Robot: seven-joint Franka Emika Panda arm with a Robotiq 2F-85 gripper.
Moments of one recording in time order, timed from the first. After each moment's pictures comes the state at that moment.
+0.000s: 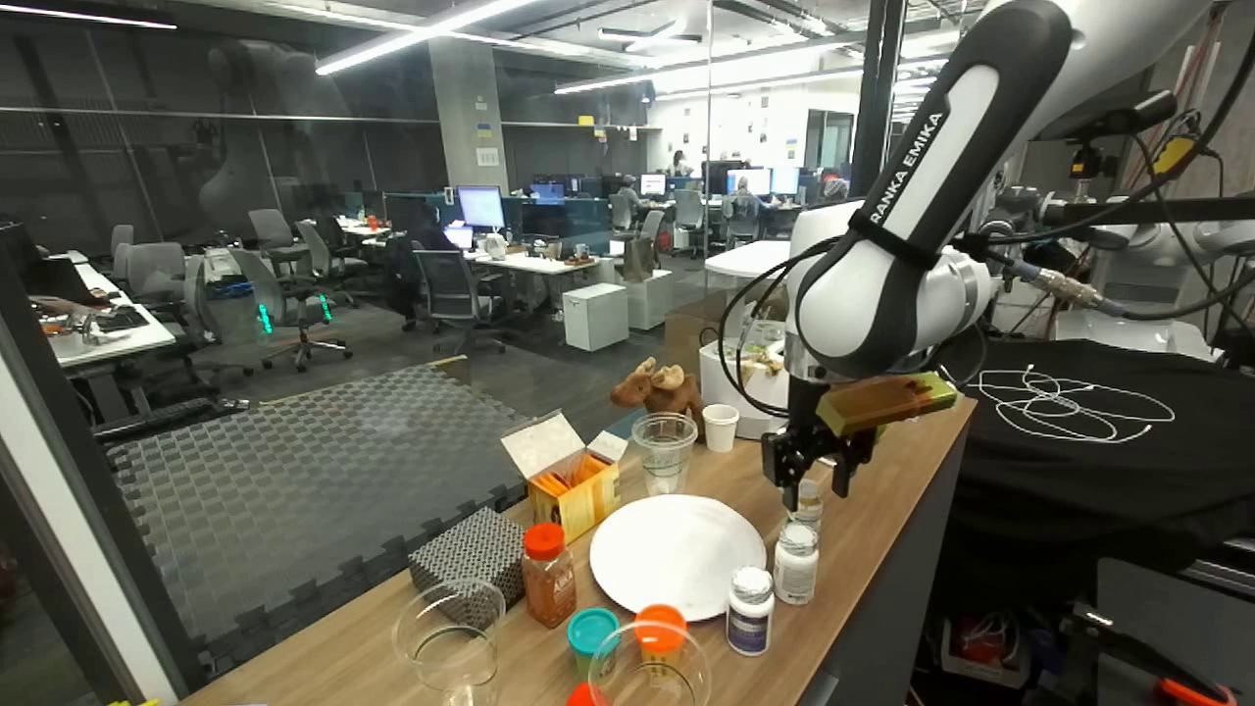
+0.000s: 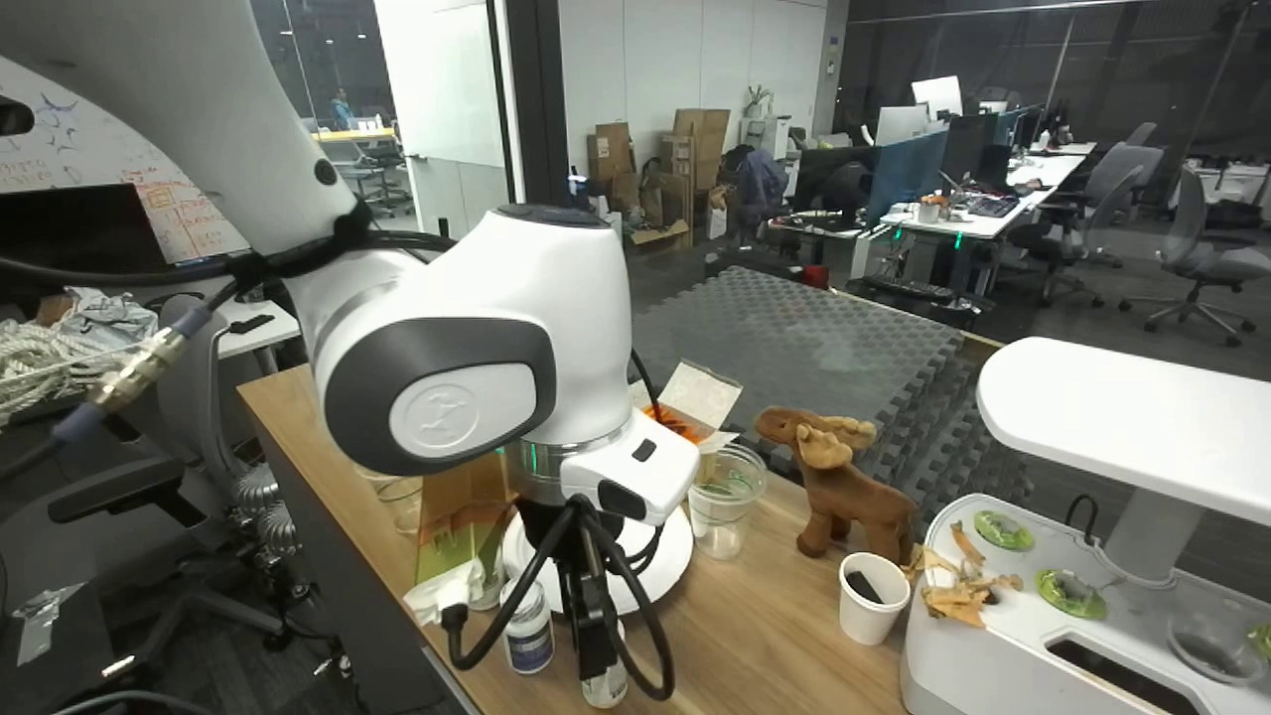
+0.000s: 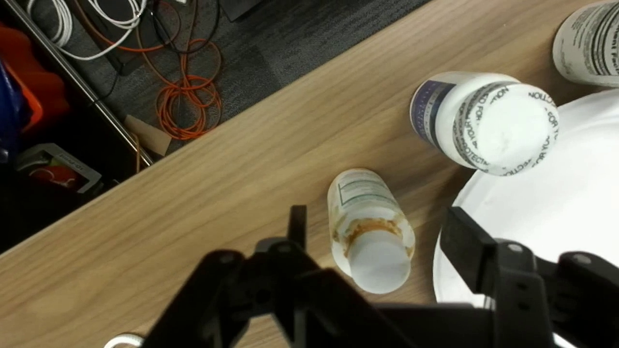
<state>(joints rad) -0.05 0.36 -0.15 -2.39 0.03 2.74 0.28</state>
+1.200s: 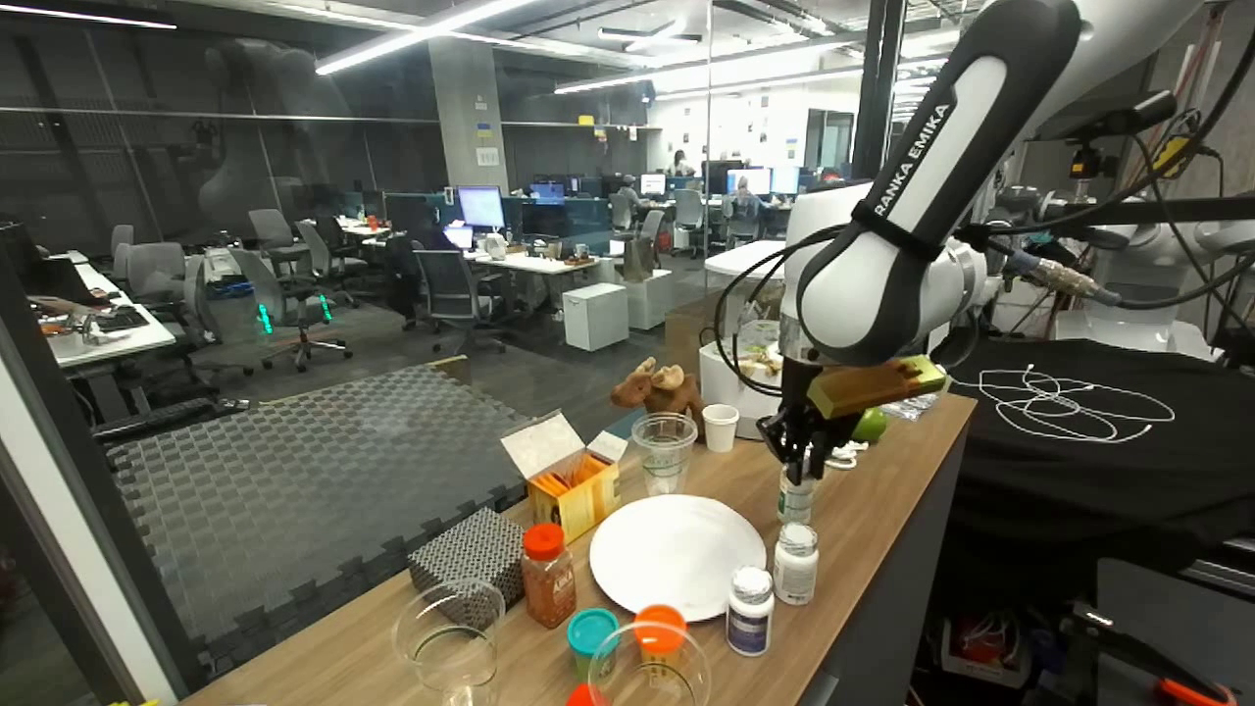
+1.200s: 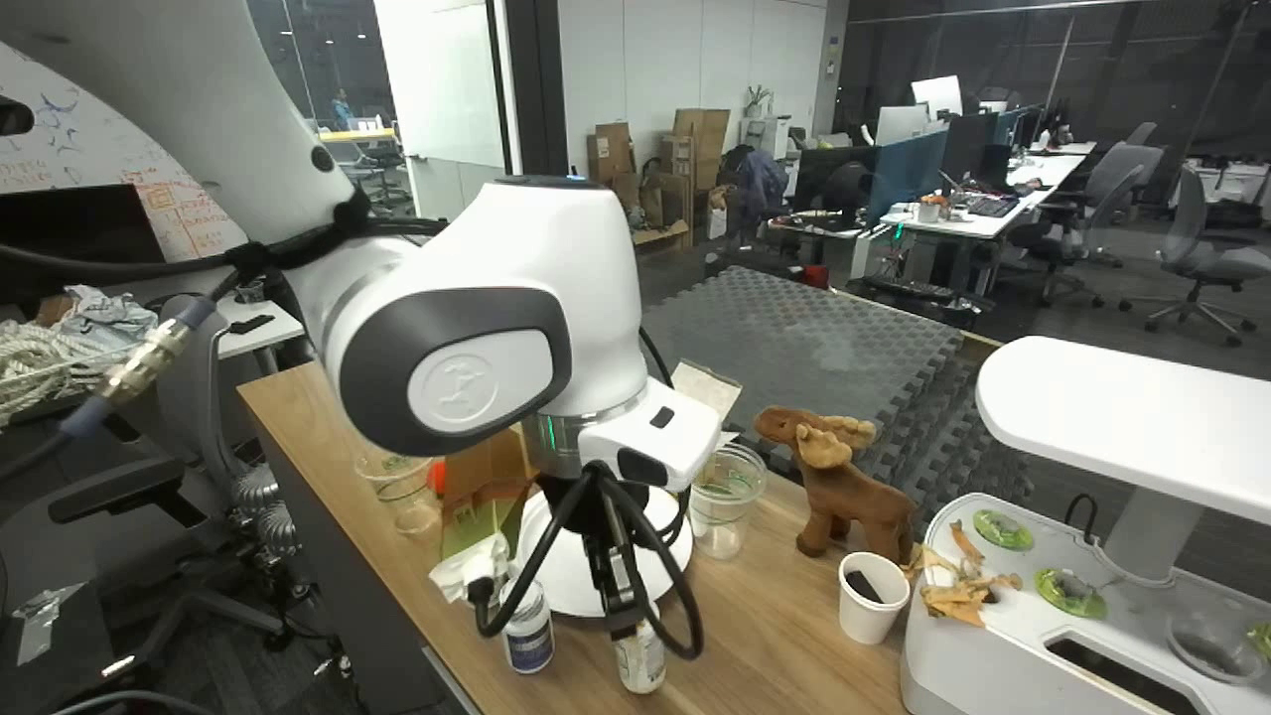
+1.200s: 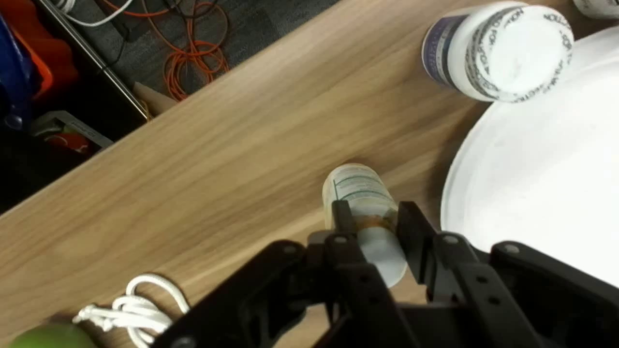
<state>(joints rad) 0.01 0.34 -0.23 -2.37 -0.04 2.77 0.34</state>
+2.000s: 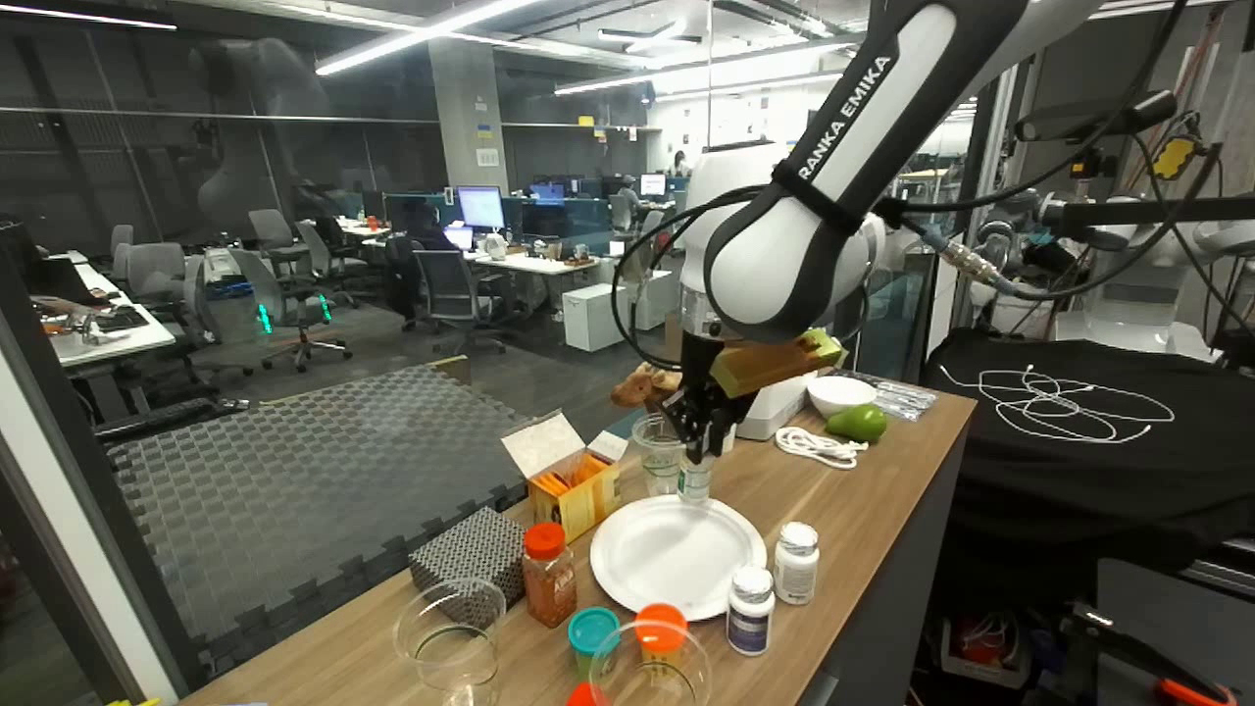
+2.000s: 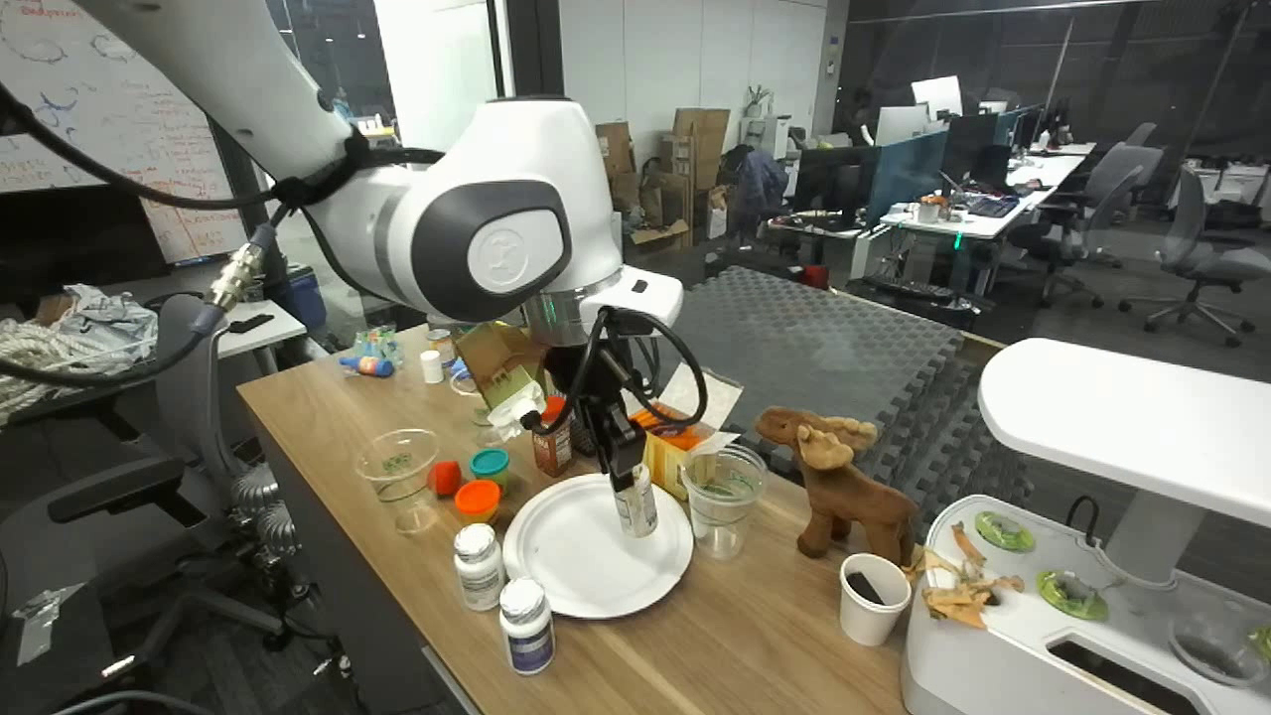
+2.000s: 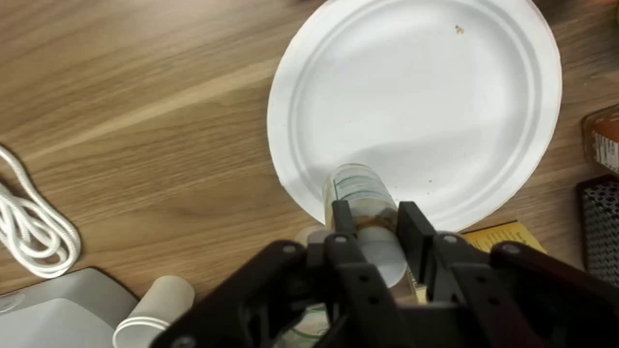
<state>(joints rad) 0.09 0.38 -0.14 -2.18 -0.09 2.71 0.35</state>
